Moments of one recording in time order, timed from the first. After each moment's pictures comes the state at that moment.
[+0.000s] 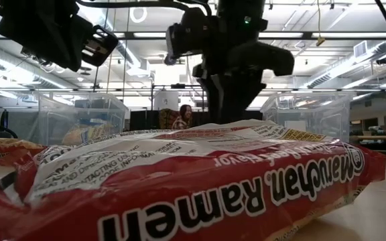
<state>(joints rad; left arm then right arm) -0.41 1.27 0.74 -0.26 0.02 0.03 0.30 2.16 1.72 -1.03 0.19 0.00</state>
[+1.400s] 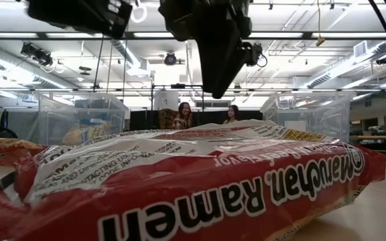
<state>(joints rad) -0.42 1.27 0.74 -0.05 -0.02 0.23 0.25 2.15 1.92 -1.17 0.06 0.68</state>
